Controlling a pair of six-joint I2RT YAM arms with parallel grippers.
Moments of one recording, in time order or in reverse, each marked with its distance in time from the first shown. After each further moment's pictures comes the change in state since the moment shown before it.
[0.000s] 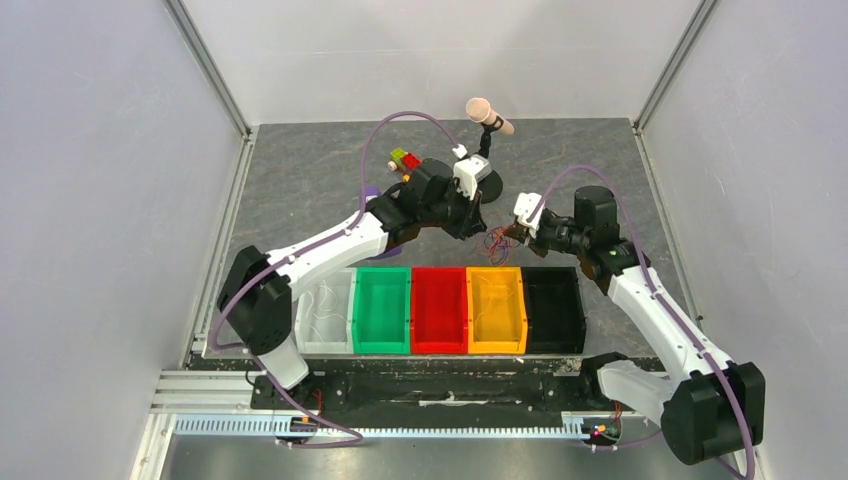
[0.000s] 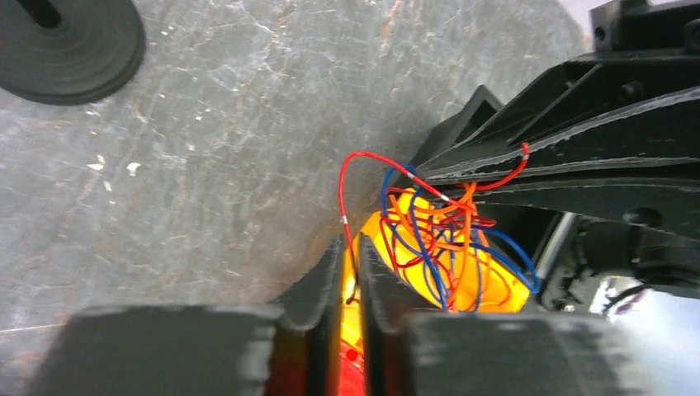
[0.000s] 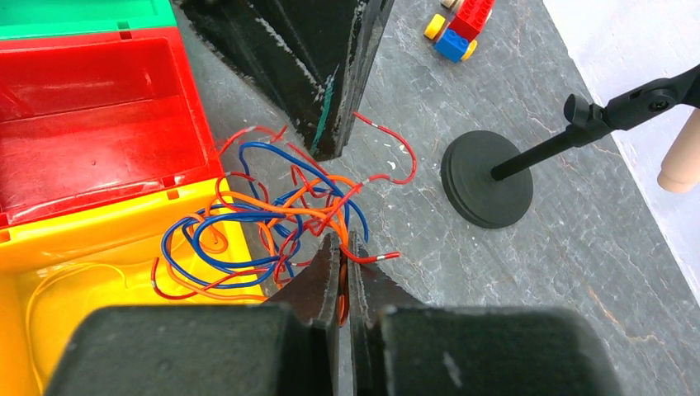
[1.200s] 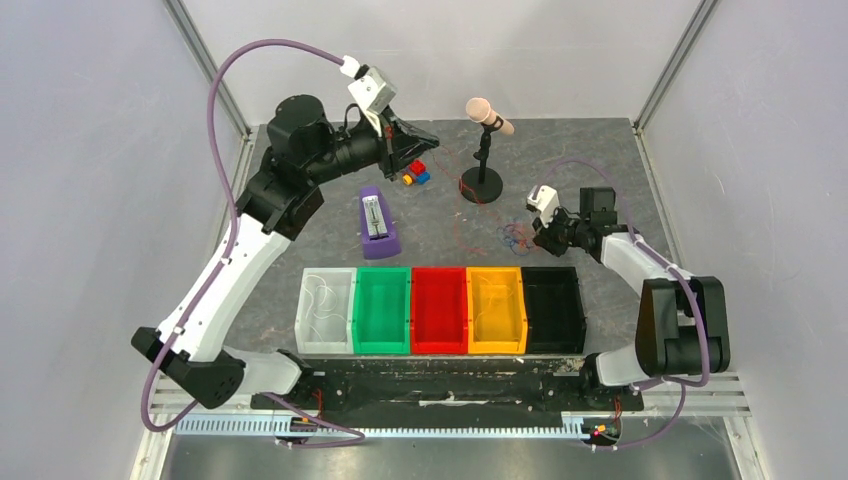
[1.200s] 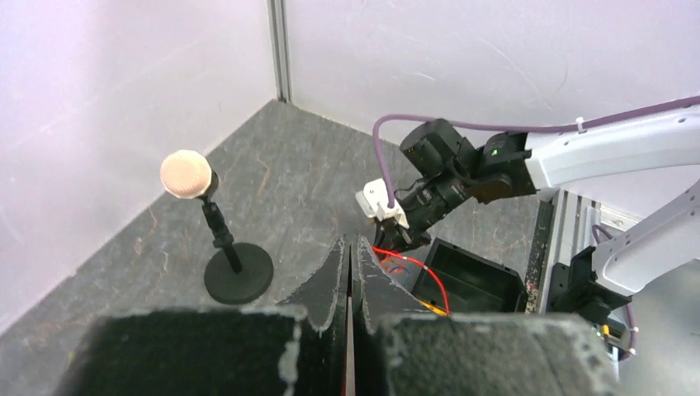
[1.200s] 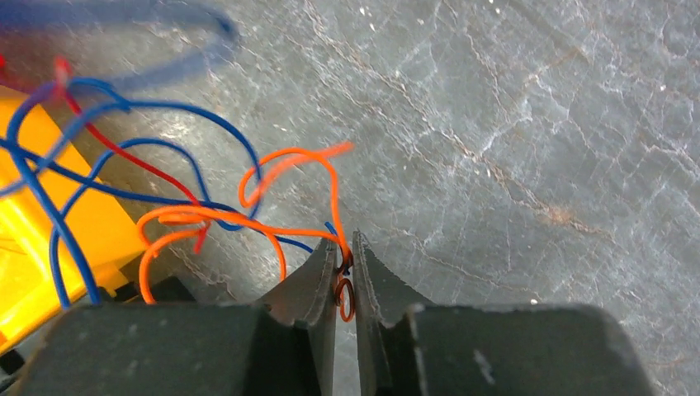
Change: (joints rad) left arm 0.238 -0.344 0.282 -0.115 0.247 0.175; right arm -0.220 0.376 0.002 0.016 0.140 -0.014
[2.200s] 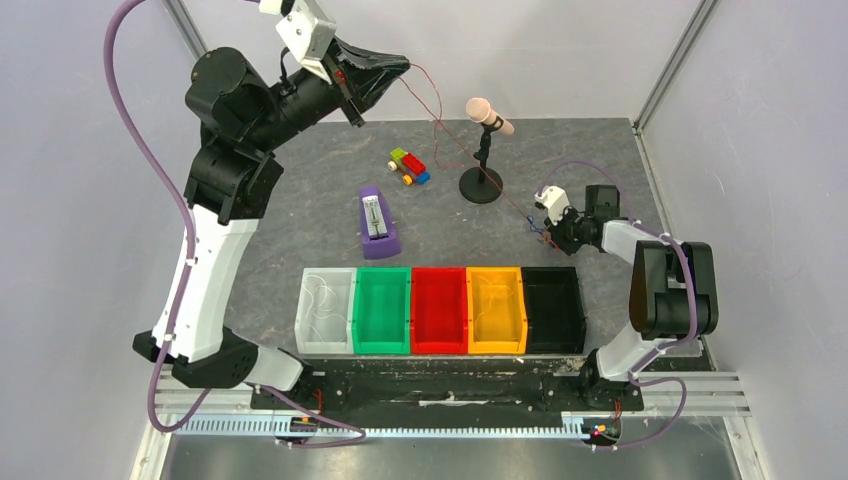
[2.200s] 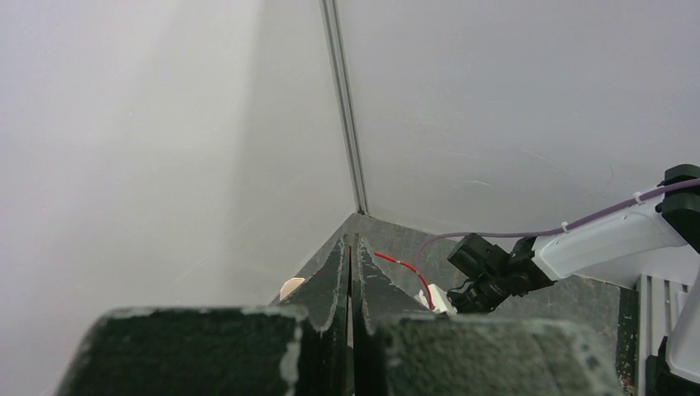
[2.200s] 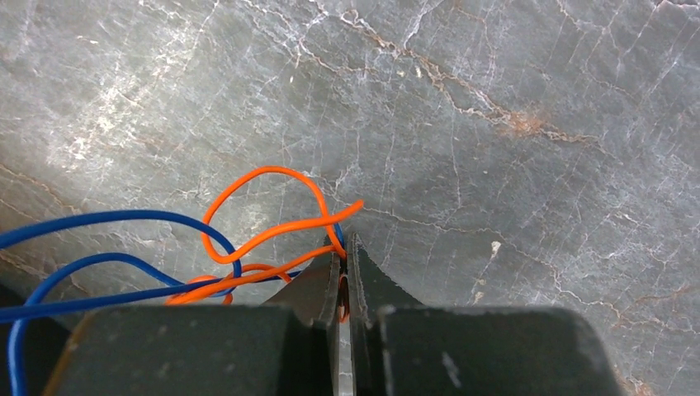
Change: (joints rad) left arm 0.072 0.095 0.470 -0.063 -0.003 0.072; right arm -0.090 0.205 0.058 0.018 0.178 -0.051
